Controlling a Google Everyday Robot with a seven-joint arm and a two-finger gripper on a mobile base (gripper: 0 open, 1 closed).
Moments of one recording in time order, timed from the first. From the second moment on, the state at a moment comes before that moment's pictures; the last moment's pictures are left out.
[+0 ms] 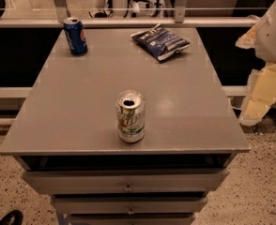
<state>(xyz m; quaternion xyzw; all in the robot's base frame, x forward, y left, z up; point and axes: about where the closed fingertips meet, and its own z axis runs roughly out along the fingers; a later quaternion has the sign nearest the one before) 0.438 -0.217 0.976 -0.60 0.78 -0.03 0.16</state>
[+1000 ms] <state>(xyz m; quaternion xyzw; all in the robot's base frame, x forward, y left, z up) 0.485 -0.202 0.979 -0.63 0.75 -0.04 0.20</state>
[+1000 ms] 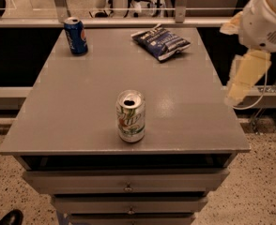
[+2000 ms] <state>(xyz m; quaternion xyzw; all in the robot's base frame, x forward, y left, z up) 0.617 -0.085 0.986 -0.67 0.65 0.04 0.35</state>
